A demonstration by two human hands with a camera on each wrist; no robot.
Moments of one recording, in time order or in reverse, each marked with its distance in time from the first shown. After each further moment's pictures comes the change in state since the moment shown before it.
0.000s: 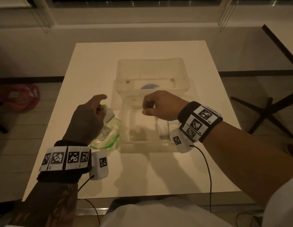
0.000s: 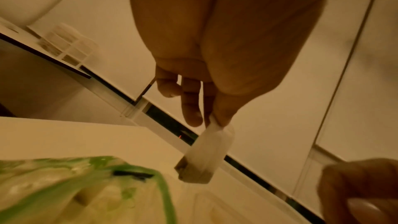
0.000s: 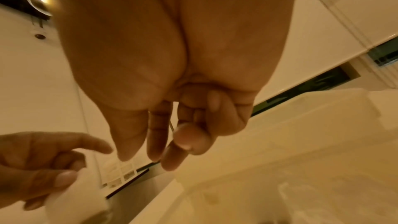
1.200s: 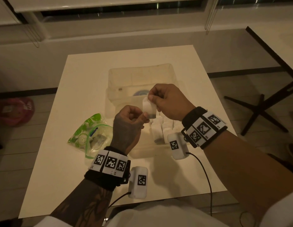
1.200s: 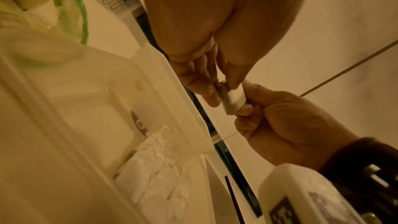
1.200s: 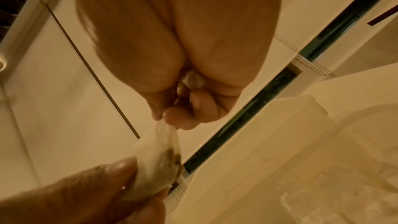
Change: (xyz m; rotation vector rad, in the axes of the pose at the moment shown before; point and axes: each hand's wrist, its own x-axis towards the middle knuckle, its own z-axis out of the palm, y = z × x) left_hand 0.003 0.091 0.076 -0.819 0.043 -0.231; right_hand -0.026 0.008 -0.019 0.427 0.418 0.049
